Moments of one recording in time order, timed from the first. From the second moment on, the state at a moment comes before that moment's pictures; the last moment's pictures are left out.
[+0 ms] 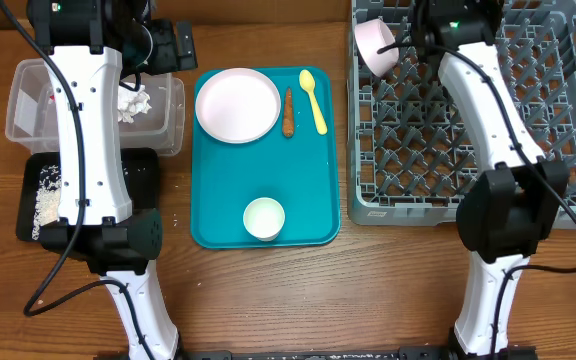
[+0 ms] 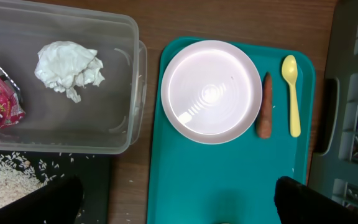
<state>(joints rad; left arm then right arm) -0.02 2.15 2.67 -1.62 0.07 -0.19 0.15 2.21 2.12 -0.54 1.02 0.10</state>
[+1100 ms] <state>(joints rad) -0.02 2.15 2.67 -1.62 0.07 -0.19 0.12 2.45 2.12 -0.22 1.04 -0.35</state>
